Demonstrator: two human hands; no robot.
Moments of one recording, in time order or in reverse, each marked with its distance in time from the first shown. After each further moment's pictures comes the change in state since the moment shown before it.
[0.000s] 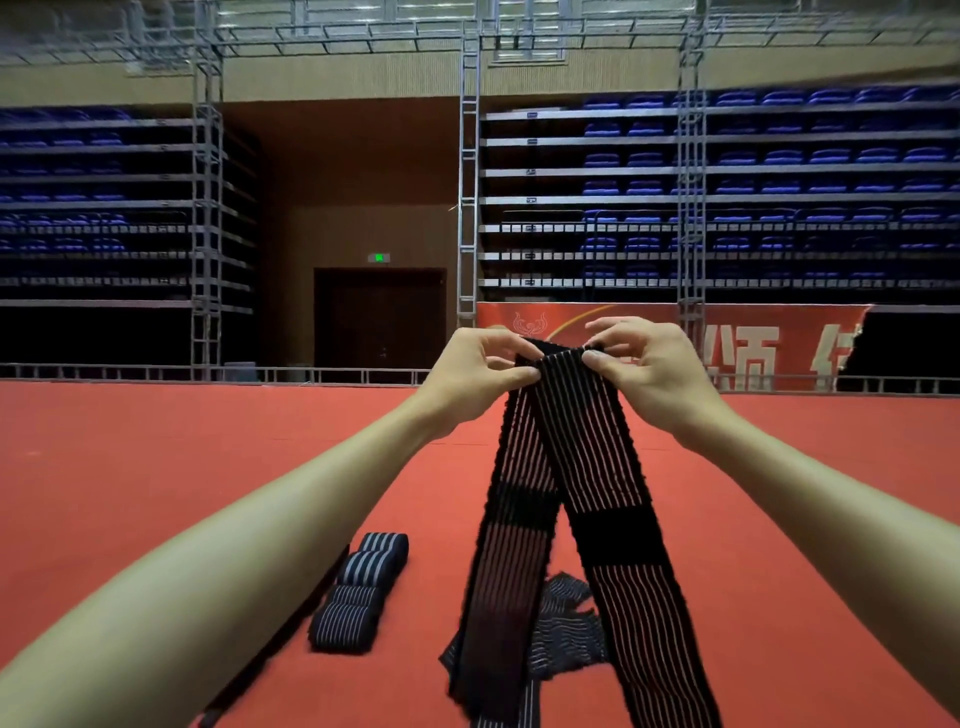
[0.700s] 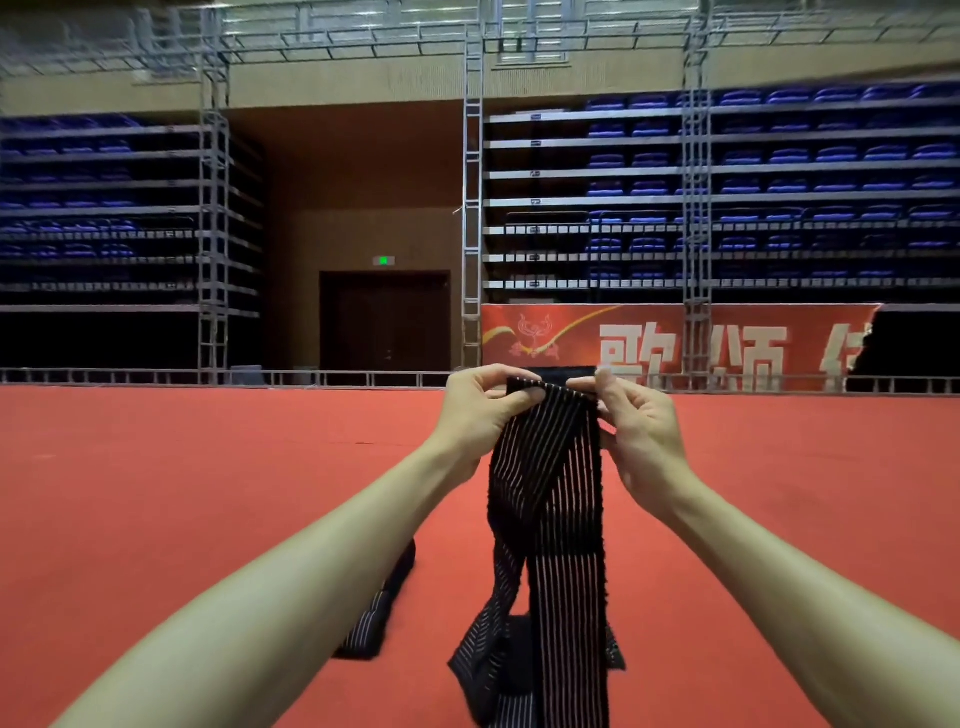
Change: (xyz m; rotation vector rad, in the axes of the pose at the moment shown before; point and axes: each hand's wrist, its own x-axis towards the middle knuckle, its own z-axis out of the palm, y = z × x) left_hand -0.016 -0.033 0.023 -0.377 0.153 -0.137; right_hand -0.038 0.025 0.053 0.737 0.101 0.252
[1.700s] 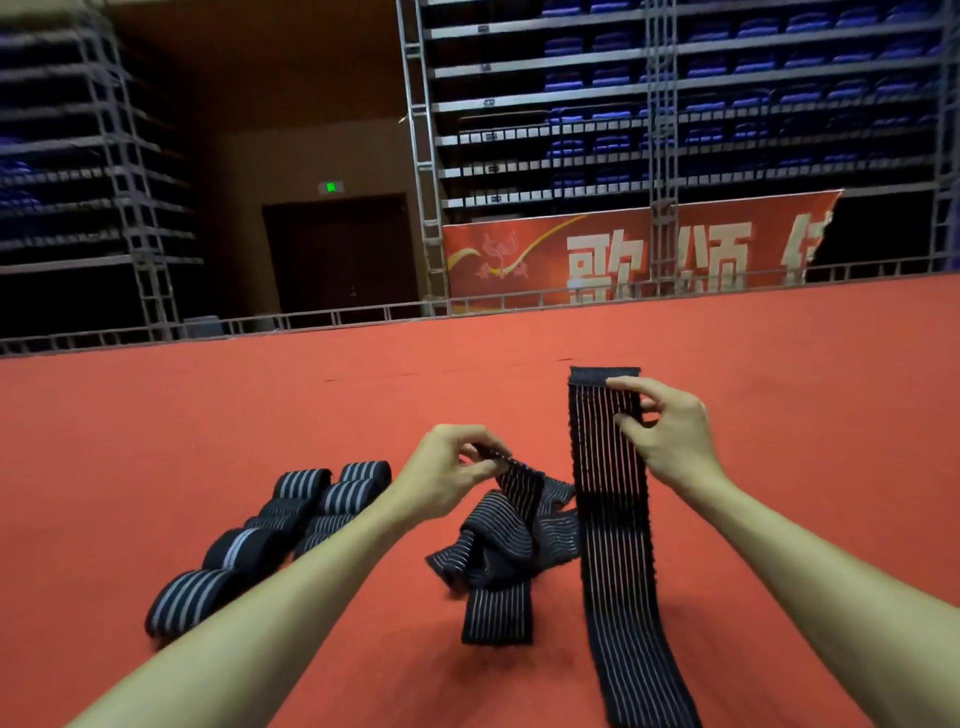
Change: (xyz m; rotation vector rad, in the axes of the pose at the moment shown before) left_hand -0.067 -0.122 -0.020 0.624 -0.358 -0.072; right_hand -0.060 0.108 -0.095 -0.735 0.133 -0.004
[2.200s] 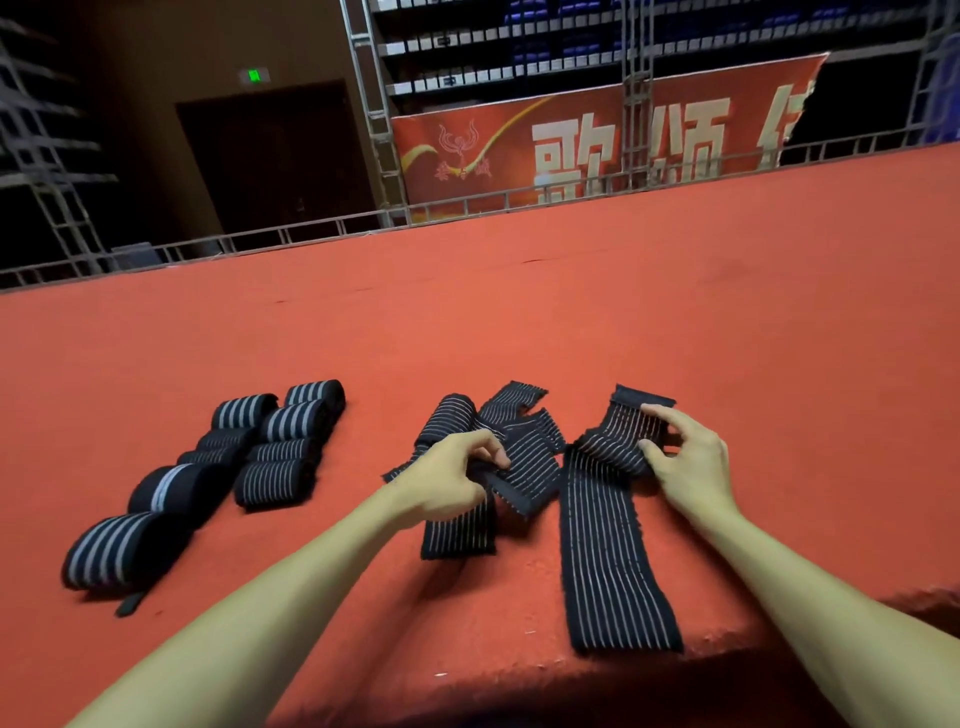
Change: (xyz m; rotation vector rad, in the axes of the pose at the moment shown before) left_hand -0.019 -0.066 0.096 -0.006 -0.412 -0.248; right_hand -0.114 0.137 0.012 -0.104 0.054 0.310
